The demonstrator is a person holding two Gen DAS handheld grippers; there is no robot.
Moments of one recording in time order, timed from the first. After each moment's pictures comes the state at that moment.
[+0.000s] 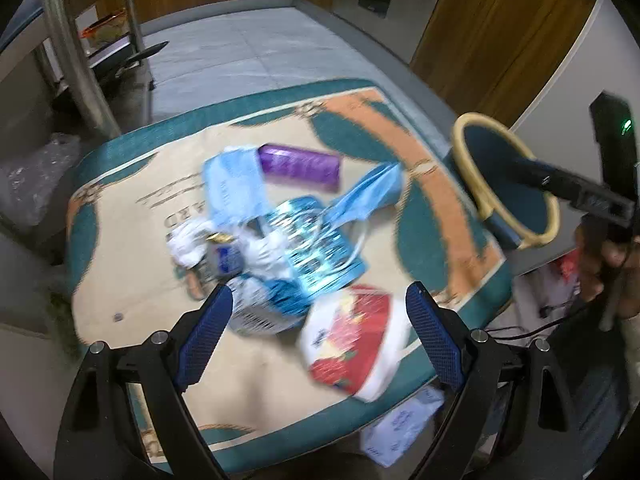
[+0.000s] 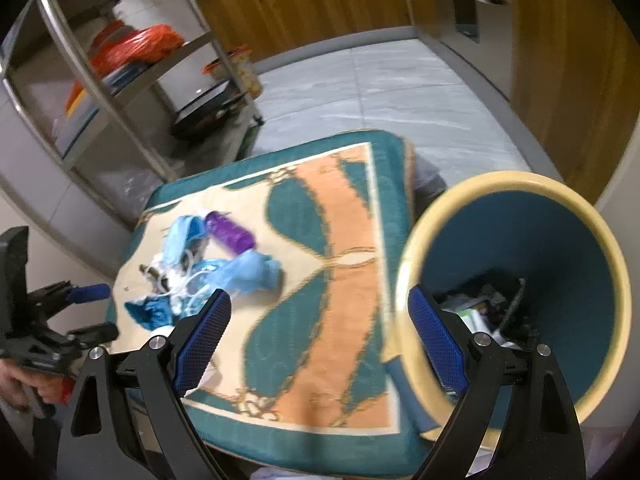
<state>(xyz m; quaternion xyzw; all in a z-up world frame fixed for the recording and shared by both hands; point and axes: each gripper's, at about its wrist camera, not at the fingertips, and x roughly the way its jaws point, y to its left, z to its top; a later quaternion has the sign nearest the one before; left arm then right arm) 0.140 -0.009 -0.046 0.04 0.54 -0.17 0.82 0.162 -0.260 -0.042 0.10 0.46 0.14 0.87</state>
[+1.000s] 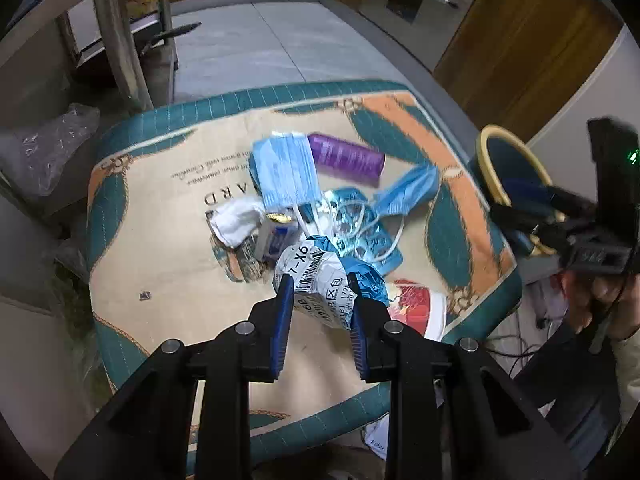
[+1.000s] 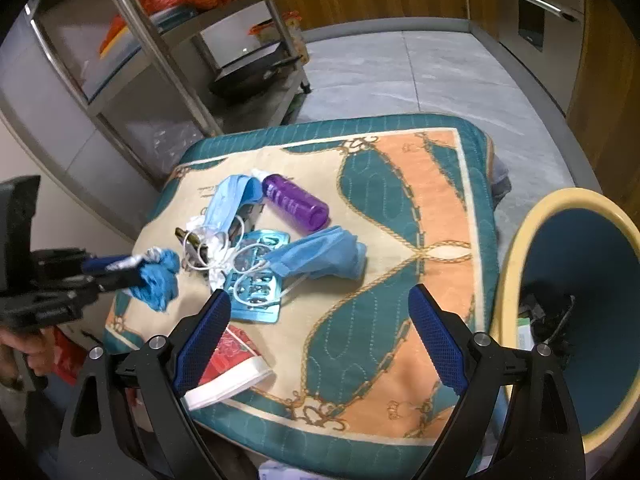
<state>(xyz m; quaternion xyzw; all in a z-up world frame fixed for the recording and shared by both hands) 0.144 0.034 -0.042 -0.01 0.54 -0.16 0.83 0.169 -0.185 -0.053 0.05 0.48 0.20 0.85</state>
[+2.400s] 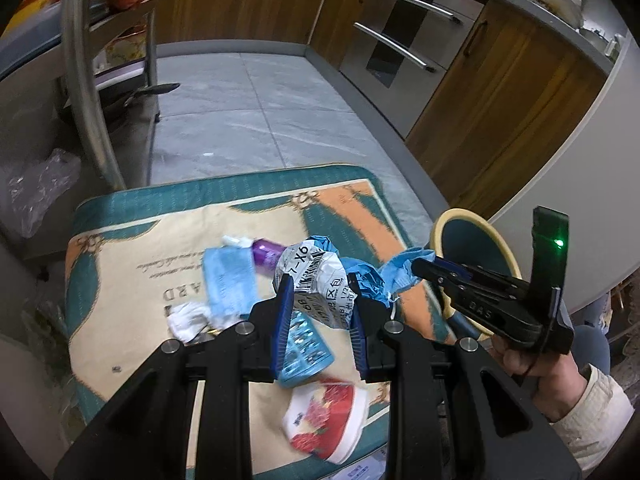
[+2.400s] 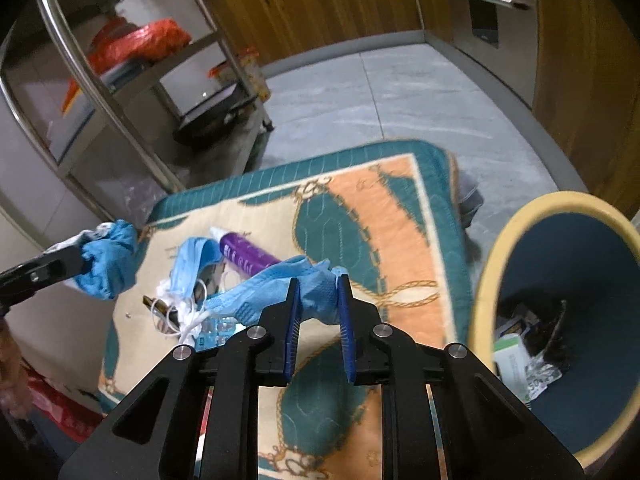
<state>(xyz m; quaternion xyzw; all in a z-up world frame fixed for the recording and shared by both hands) 0.179 -0.006 0.015 -0.07 0.46 -0.19 0.86 0.196 -0.216 -0.053 0.11 0.44 0.13 0.88</state>
